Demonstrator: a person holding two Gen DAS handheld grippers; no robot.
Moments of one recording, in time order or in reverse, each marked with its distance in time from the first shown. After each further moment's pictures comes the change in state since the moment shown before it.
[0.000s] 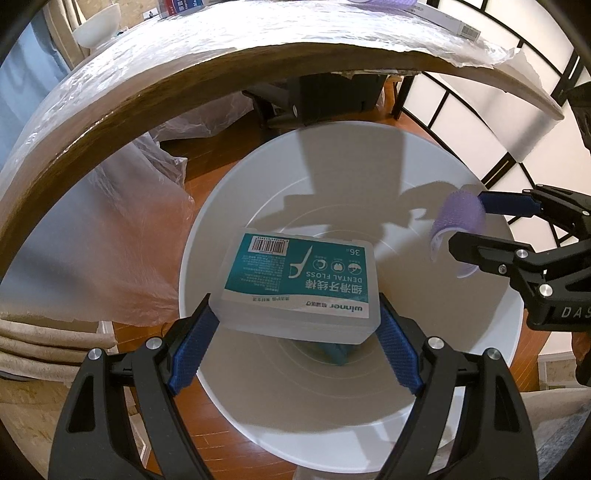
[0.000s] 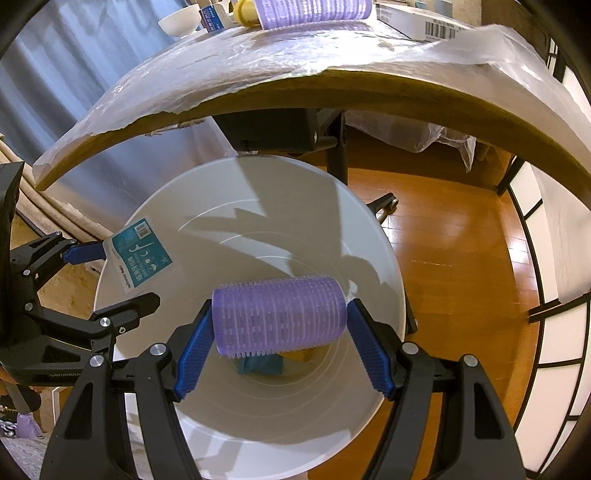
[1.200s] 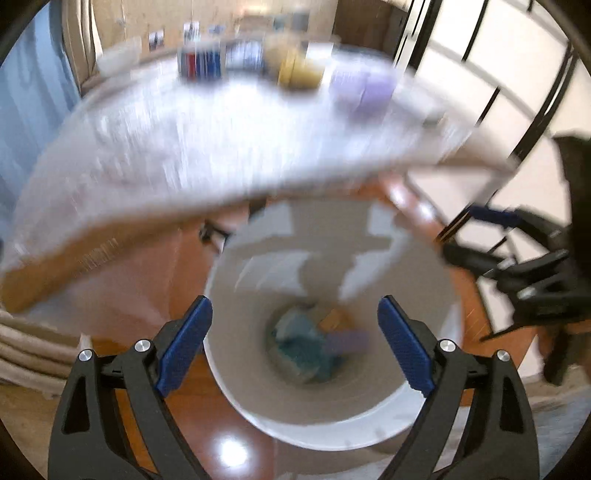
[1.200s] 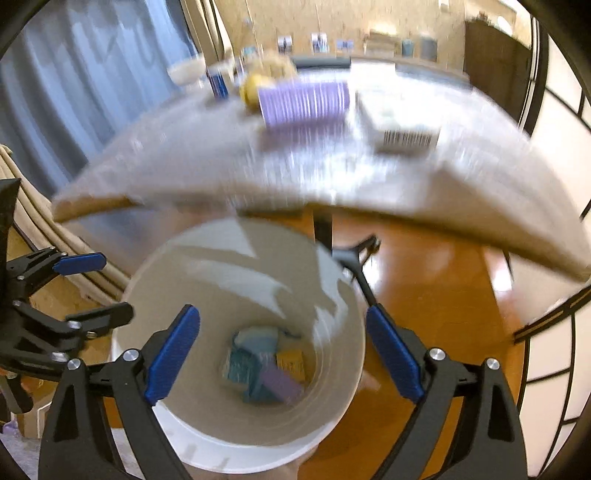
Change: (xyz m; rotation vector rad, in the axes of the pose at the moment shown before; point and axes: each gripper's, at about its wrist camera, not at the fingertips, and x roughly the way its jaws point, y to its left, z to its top) left arm -0.093 0.020 0.001 -0.053 -0.211 -0.128; right arm -0.086 -0.001 0.010 -0.014 -0.228 -0.048
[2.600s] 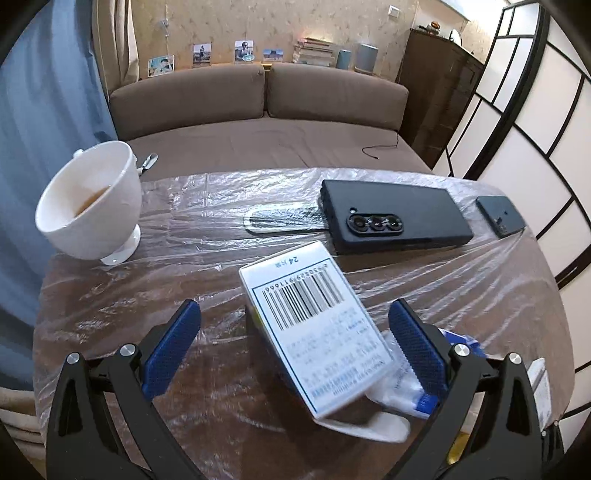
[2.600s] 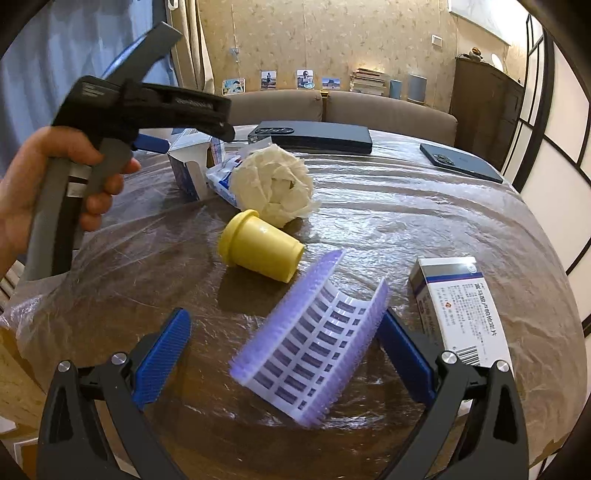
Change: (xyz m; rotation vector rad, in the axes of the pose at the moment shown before) left arm 0.126 0.153 0.270 -0.156 -0.045 0.112; right arm 0.095 0.031 0.135 -0.013 -0.083 -0.137
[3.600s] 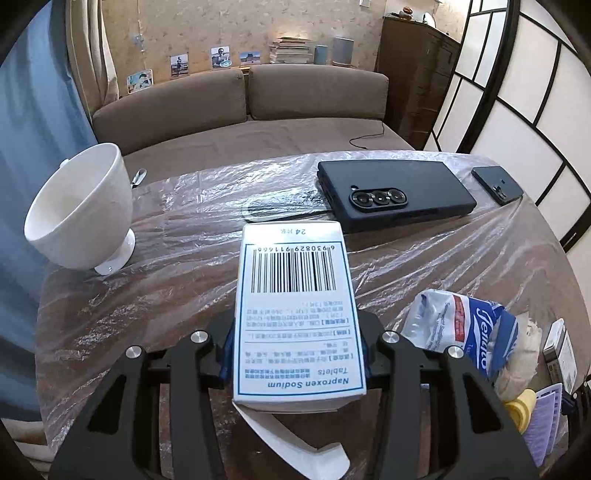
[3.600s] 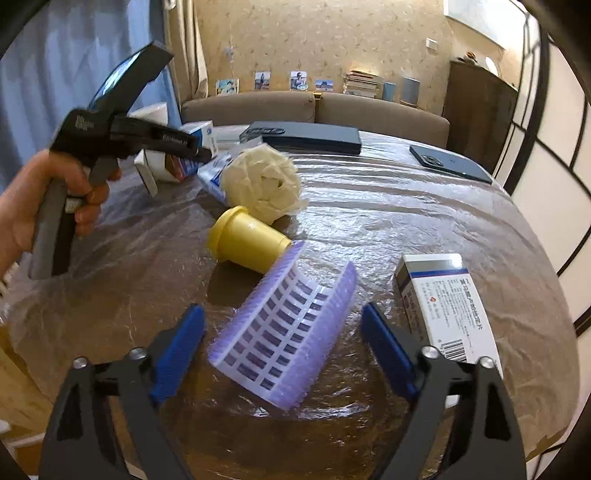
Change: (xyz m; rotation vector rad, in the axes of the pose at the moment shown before) left arm 0.006 0.004 -0.011 0.118 -0.012 -0.011; right arm -0.001 0.000 -0.001 -0.019 0.004 -0.040
